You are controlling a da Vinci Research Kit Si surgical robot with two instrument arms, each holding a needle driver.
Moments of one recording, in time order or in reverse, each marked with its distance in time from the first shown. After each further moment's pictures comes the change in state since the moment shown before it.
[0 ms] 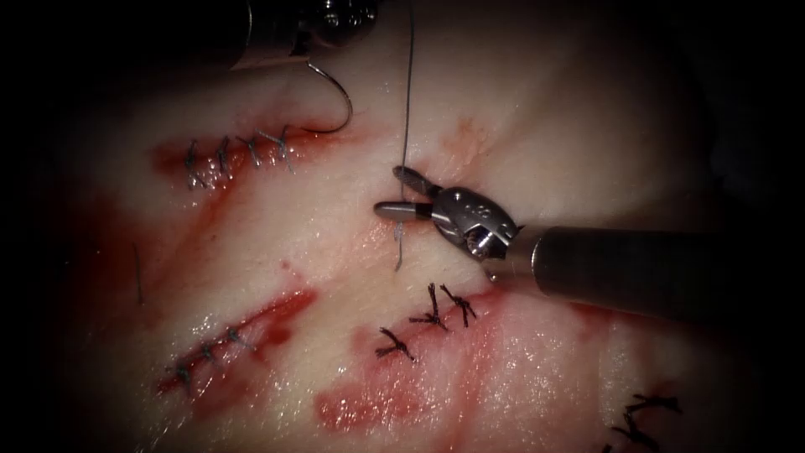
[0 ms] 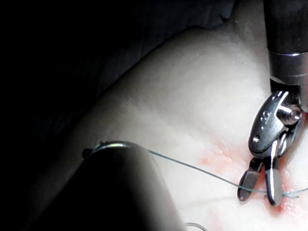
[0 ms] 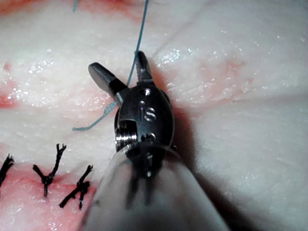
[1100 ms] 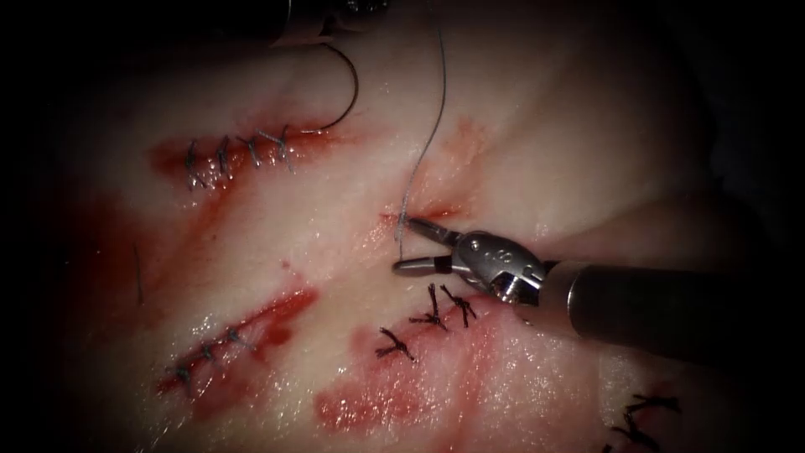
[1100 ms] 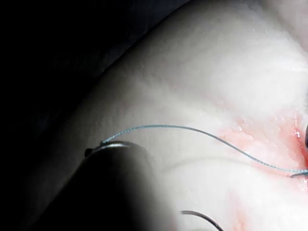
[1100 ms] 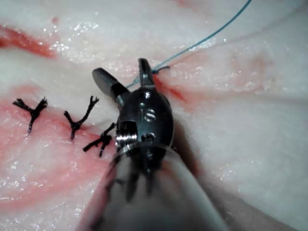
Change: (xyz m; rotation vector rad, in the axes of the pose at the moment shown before) right arm 0.001 -0.004 -0.006 -0.049 -0.038 -0.125; left arm -0.004 0.004 0.008 -0.055 -0.003 -0.014
